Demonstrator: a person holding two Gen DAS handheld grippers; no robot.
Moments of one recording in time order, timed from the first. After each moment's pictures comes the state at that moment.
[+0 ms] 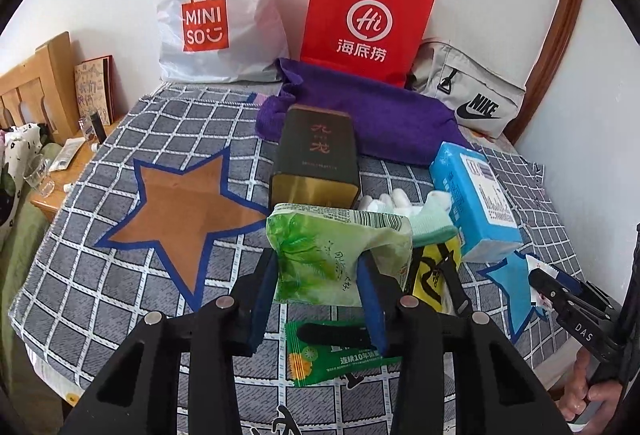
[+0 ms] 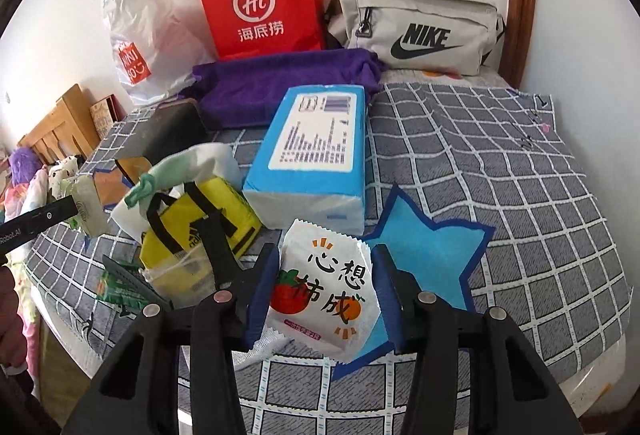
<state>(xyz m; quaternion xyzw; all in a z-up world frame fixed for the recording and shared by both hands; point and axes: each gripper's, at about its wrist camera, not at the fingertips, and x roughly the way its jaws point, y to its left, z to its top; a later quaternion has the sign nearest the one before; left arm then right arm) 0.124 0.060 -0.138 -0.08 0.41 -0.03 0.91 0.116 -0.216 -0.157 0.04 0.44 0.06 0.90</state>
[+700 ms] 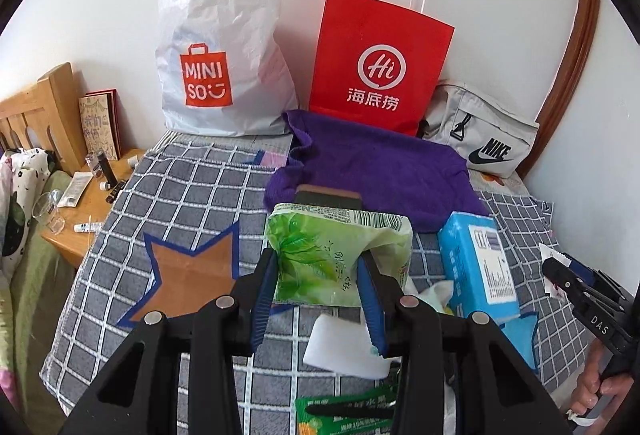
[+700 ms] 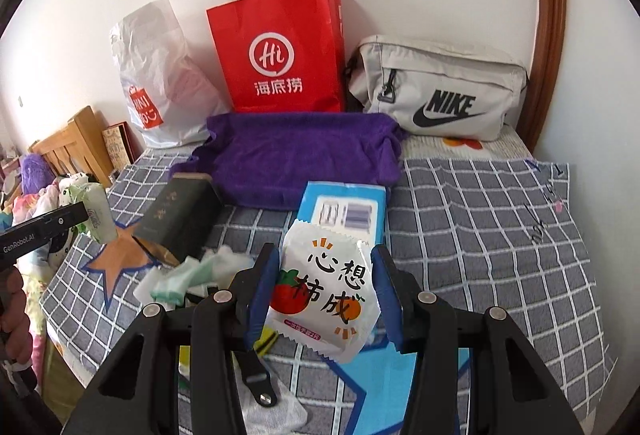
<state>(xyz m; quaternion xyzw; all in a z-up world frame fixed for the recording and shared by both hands) 0.184 0.066 -0.086 -0.08 0.39 -0.01 0.92 0.190 -0.210 -0.095 0.03 0.40 0.08 0.91</state>
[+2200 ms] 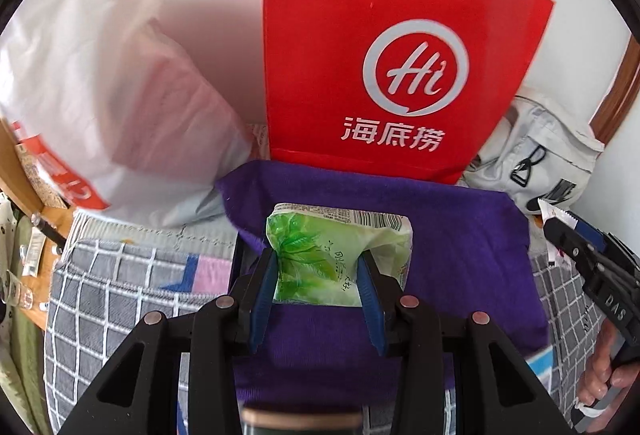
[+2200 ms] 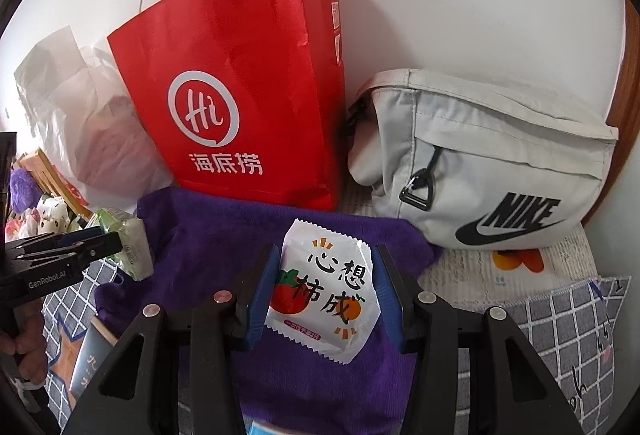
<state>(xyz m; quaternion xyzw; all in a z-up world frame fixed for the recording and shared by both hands) 0.434 0.033 -0.129 -0.04 0.46 -0.02 0.89 0.441 -0.203 -0.129 0.02 0.41 0.10 0.91</state>
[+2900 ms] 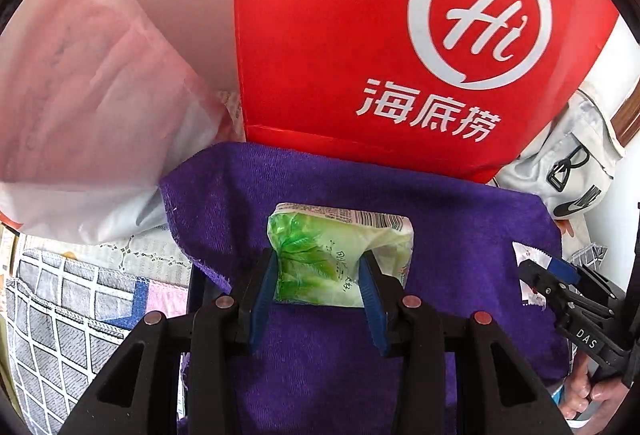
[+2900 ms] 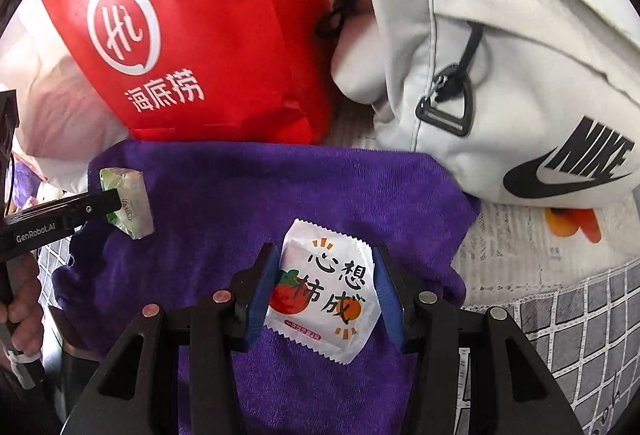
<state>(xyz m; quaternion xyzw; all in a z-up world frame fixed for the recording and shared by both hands) 0.489 0.030 -0.186 -0.07 0.51 -0.03 0.86 0.485 -0.211 -0.210 0.05 0.51 0.11 0.85</state>
